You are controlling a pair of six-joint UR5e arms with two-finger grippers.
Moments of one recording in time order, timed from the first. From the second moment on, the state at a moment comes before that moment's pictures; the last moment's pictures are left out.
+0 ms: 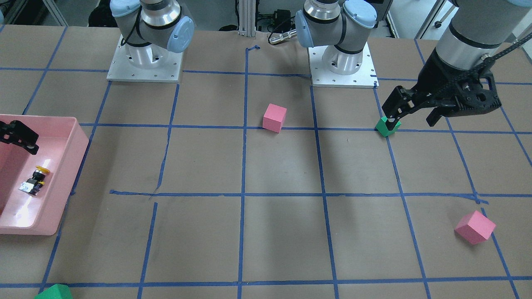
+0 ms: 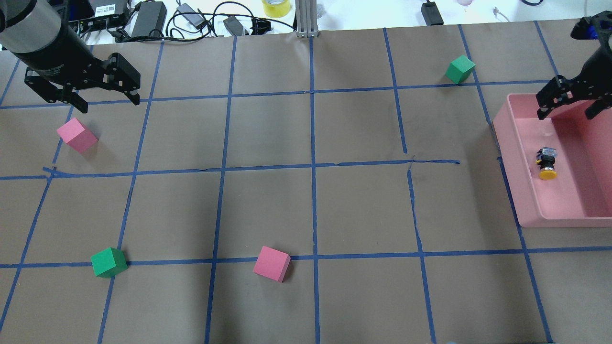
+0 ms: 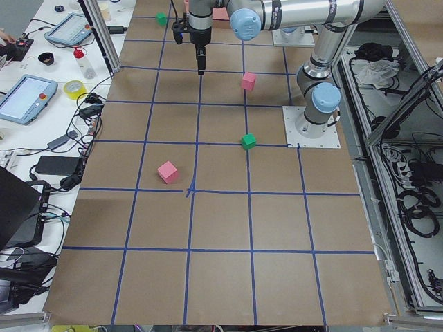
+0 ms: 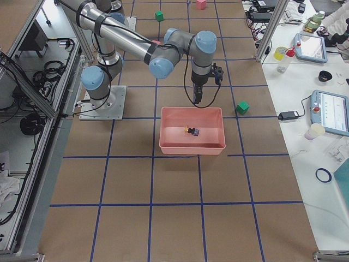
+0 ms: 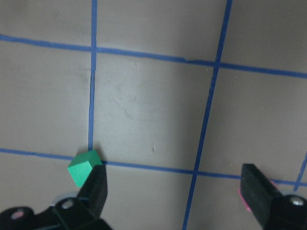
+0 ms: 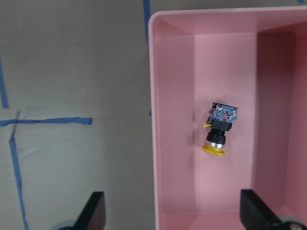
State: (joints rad) left arm -1.39 -1.57 -1.59 -1.47 1.56 0.05; right arm 1.08 -1.42 1.73 -1.89 -1.59 -0.44
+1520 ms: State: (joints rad) left arm -1.48 -1.57 -1.59 -1.36 1.57 0.07; right arm 1.00 -1.15 1.82 -2.18 -1.66 -0.46
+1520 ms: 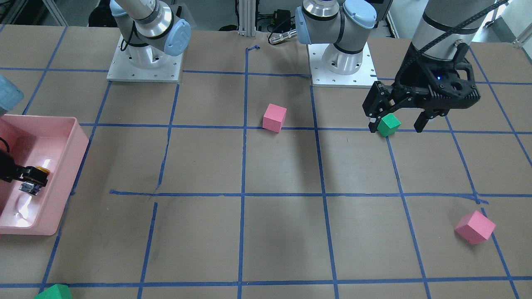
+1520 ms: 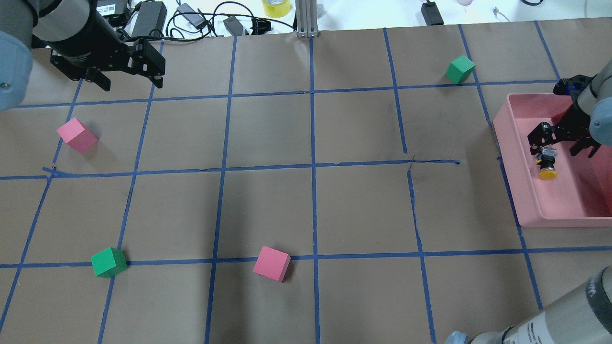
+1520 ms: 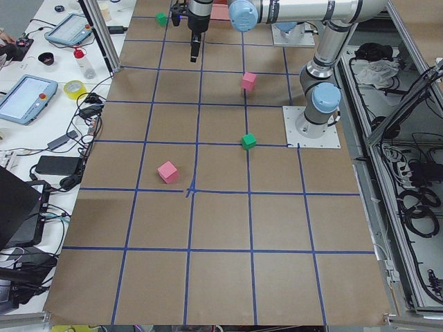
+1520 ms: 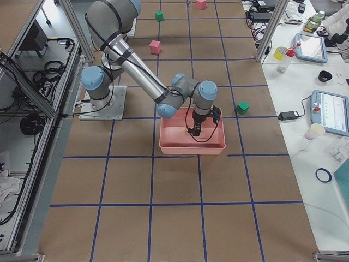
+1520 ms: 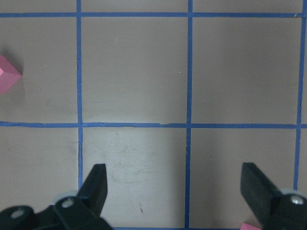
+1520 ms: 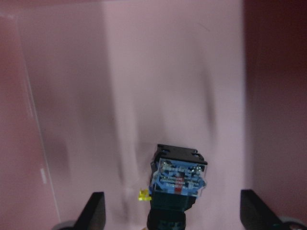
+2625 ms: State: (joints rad) left arm -1.48 -1.51 -1.70 -1.12 1.44 0.06; right arm 1.00 -1.26 1.82 -2.05 -1.69 -0.33
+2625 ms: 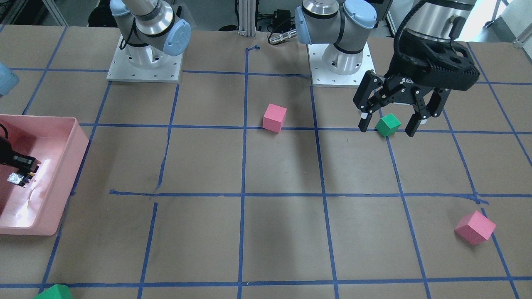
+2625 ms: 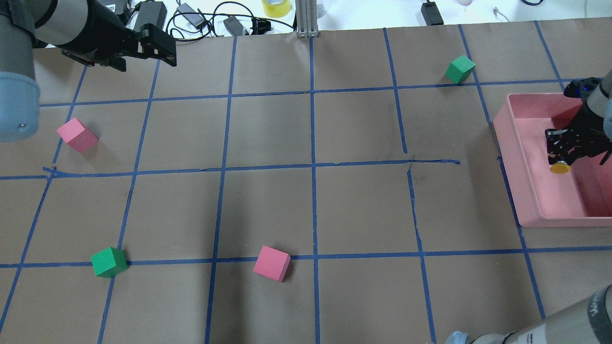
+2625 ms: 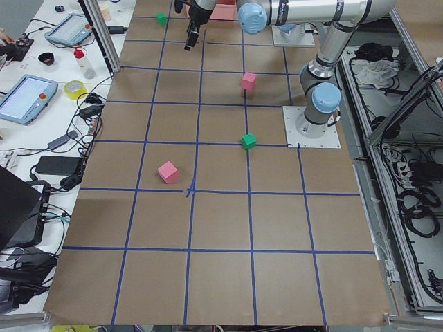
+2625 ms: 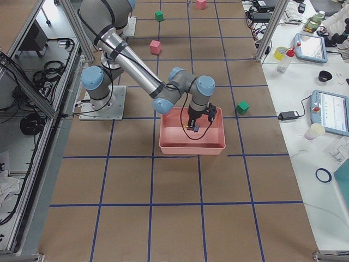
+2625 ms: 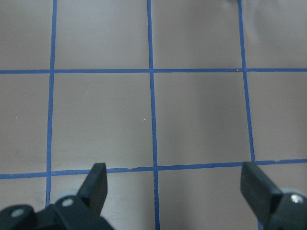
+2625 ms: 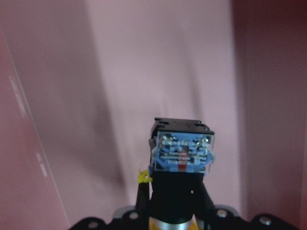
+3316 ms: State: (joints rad) left arm -1.48 -1.53 -1.60 -1.49 1.51 0.04; right arm 1.10 -1.34 1.60 -1.79 -1.68 -0.31
